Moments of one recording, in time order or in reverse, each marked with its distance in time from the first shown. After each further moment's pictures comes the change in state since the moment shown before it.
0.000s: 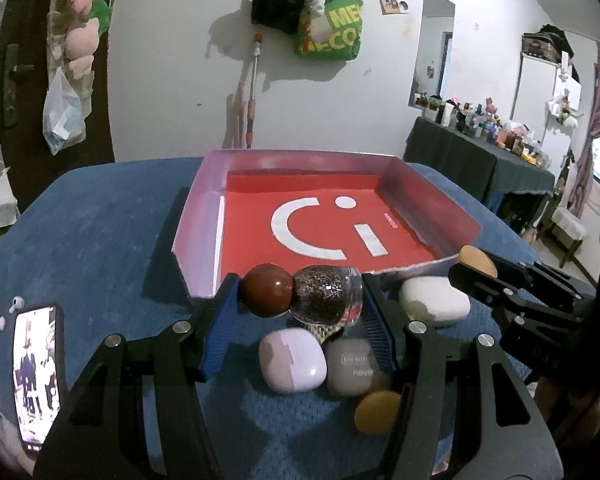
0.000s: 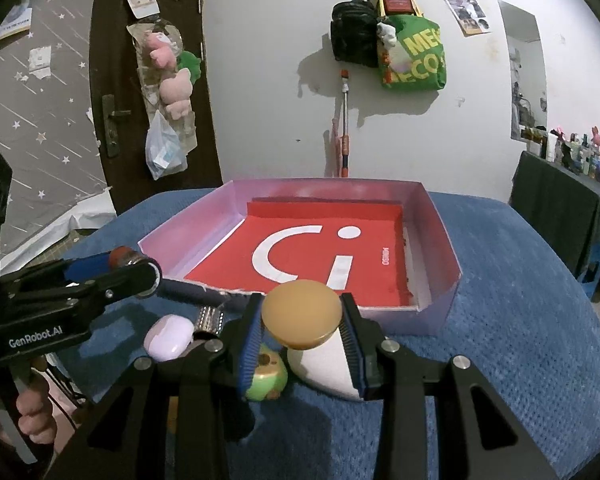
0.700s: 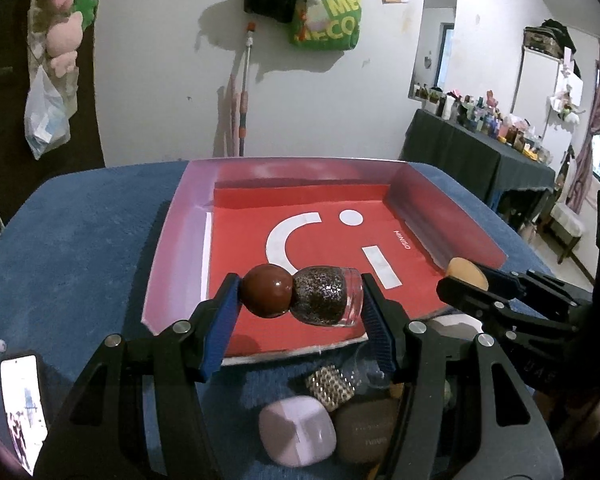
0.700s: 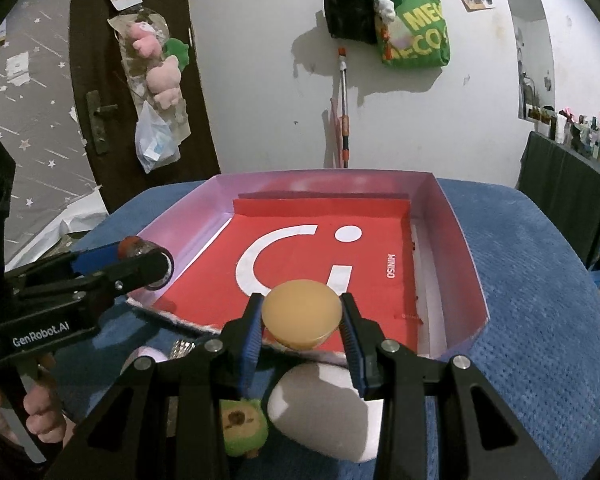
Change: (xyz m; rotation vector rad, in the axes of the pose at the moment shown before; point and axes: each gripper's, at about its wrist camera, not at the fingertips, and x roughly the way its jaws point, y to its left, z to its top) left arm 0.051 0.004 0.034 0.003 0.054 -0.025; right arm 0.052 -0.019 0.028 0.038 0.095 0.015
